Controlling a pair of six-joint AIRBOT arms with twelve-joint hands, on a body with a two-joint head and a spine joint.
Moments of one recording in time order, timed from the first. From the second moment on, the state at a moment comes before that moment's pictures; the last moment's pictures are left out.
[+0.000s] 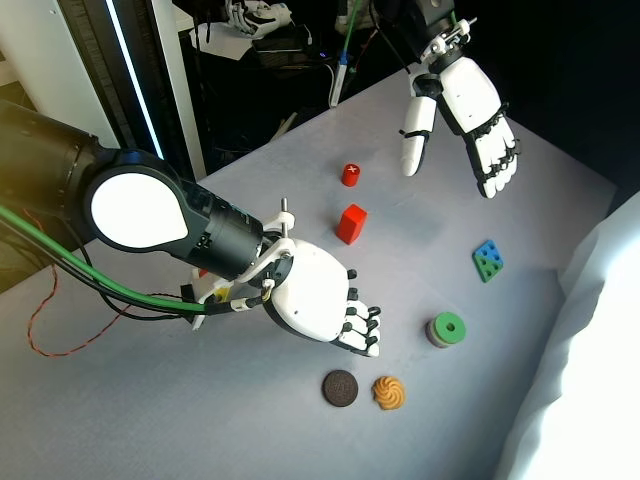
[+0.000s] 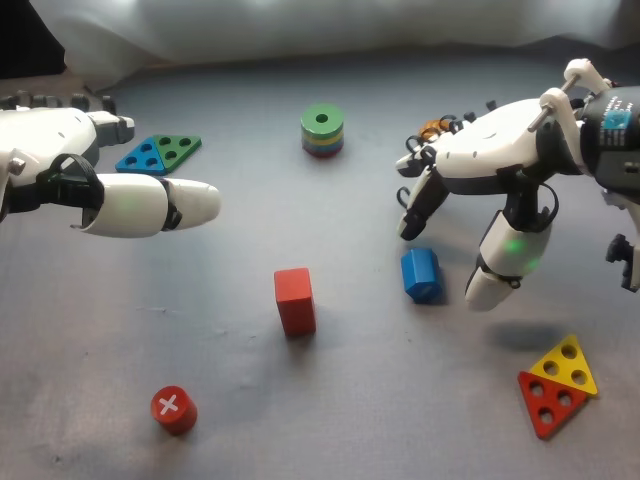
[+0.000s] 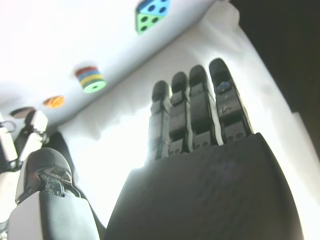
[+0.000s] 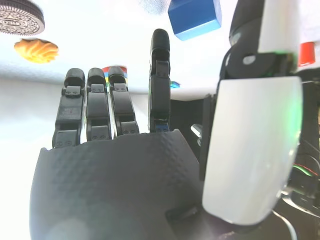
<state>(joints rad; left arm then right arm) 0.23 -0.81 0.76 -1.50 -0.78 2.17 -0.12 -1.22 1.21 -0.64 -0.19 -0.29</state>
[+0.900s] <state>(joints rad) 0.20 -0.81 0.72 -1.54 -0.83 2.21 -0.11 -1.18 1.24 -0.63 0.02 -0.27</state>
